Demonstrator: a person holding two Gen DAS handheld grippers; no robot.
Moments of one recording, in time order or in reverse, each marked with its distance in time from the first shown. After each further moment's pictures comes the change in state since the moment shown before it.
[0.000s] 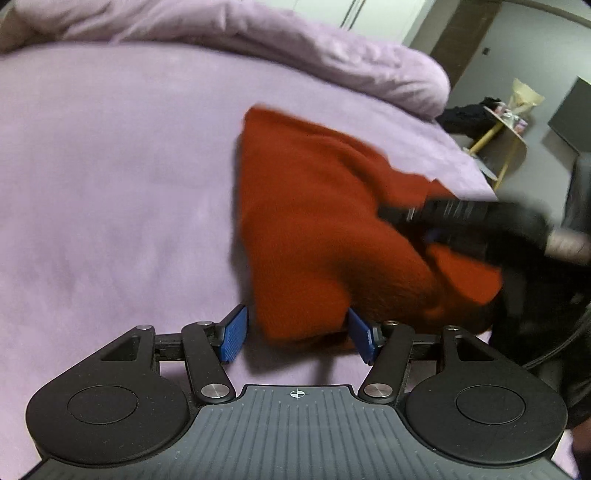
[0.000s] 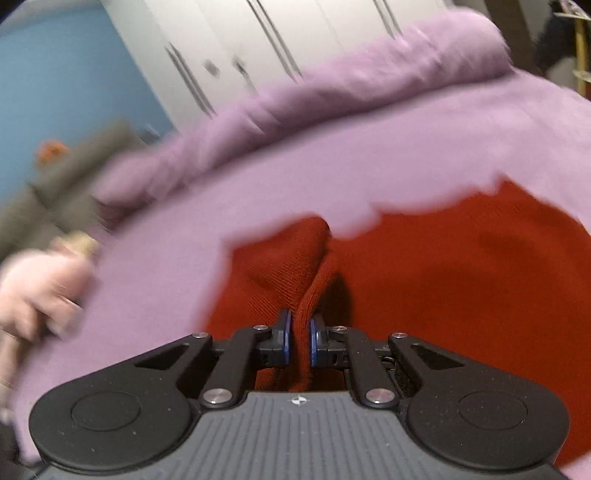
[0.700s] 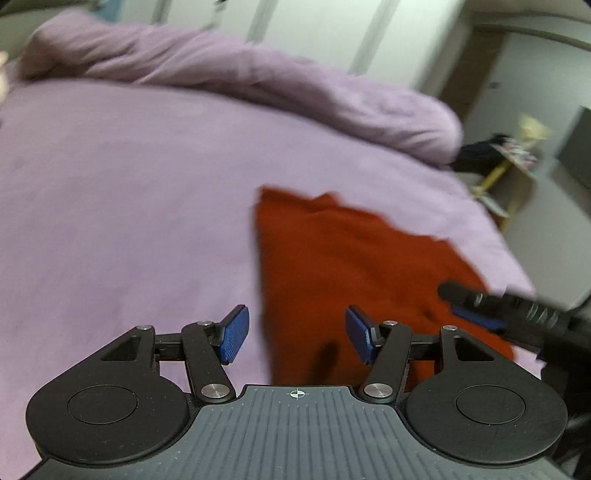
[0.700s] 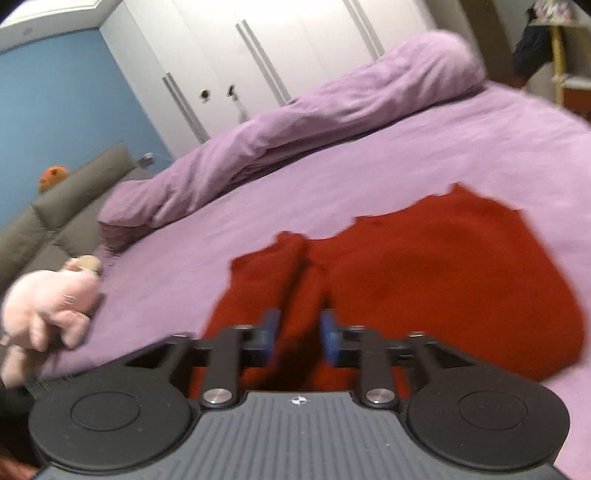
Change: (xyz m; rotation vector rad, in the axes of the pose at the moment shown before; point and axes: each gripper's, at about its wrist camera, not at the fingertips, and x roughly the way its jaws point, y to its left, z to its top) left arm -0.045 0.019 0.030 -0.014 -0.136 0.065; right arm -0.064 0.003 -0.019 0.055 -0.100 0.049
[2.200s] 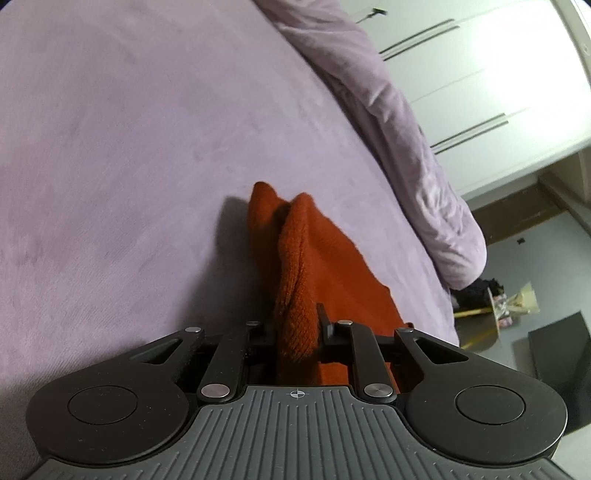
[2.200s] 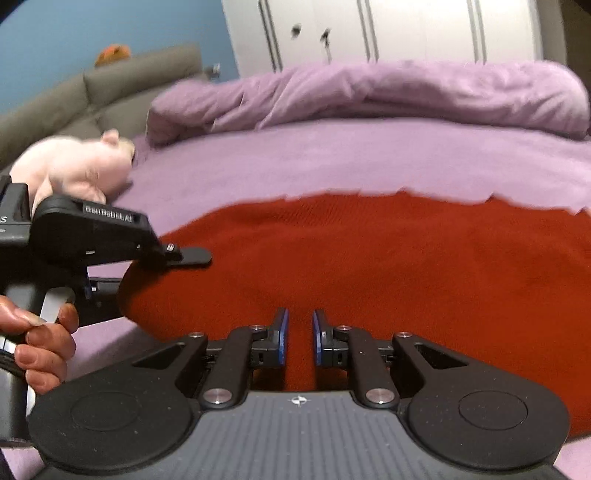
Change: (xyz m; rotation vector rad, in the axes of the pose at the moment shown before) left arm 0.040 0.145 0.012 -0.603 -0.037 -0.168; right arm 0.055 0.111 -0.060 -0.391 0.094 0.005
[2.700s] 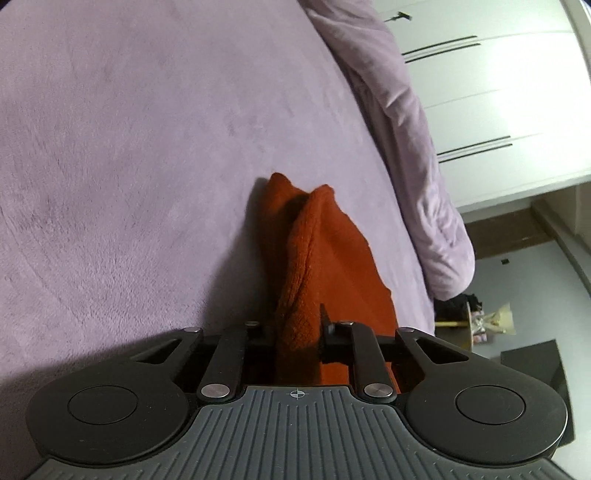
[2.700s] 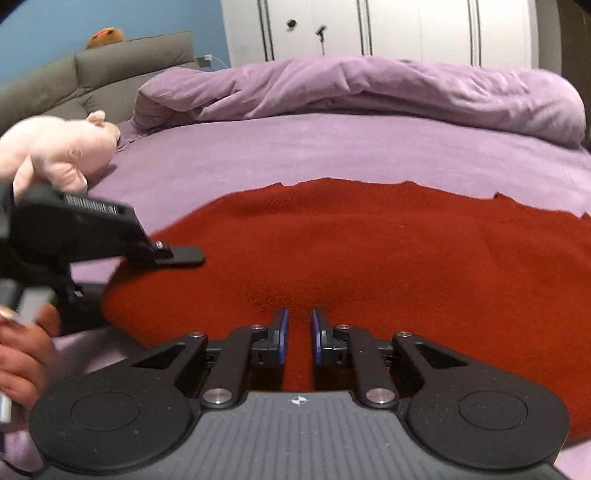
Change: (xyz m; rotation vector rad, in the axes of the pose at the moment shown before) left arm 0.022 0.032 0.000 -0.145 0.045 -0.066; right arm 0.039 0.026 -0.009 -0.063 0.034 -0.075
